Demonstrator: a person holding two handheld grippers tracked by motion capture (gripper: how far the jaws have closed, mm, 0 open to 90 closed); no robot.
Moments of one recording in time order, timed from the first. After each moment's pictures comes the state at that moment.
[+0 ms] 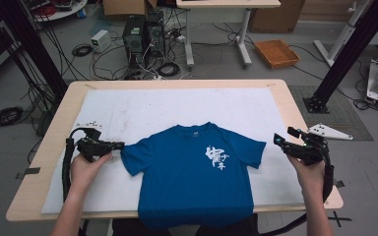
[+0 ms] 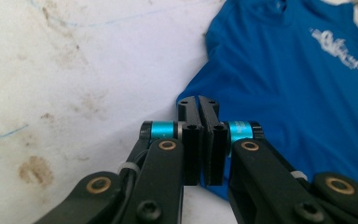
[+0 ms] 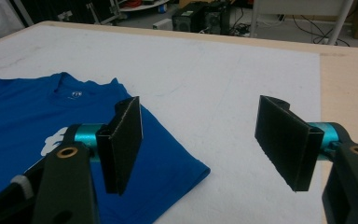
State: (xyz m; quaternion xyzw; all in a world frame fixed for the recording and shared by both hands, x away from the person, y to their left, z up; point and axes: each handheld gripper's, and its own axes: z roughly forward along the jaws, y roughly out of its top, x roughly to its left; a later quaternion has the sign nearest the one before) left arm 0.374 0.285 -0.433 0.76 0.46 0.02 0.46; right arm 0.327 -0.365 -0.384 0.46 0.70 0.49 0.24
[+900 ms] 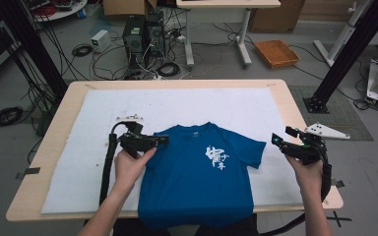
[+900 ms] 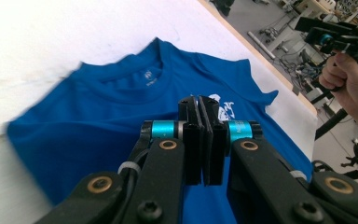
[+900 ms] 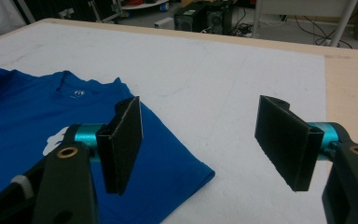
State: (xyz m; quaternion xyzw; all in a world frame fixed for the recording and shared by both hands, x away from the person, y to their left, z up) left arm 0.363 0.148 -0.390 0.73 0.42 -0.03 0.53; right arm 0.328 -0.360 -0.383 0.45 0.70 0.49 0.24
